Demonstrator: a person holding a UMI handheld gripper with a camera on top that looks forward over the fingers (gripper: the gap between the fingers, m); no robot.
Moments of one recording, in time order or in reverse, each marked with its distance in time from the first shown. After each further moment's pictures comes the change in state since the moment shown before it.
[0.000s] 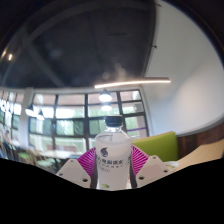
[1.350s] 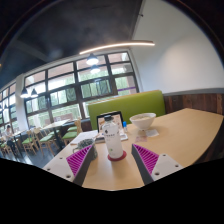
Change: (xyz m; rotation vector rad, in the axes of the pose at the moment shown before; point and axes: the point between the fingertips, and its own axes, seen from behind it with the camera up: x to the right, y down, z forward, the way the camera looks) arm 0.058 0.137 -0.196 -0.442 0.108 0.105
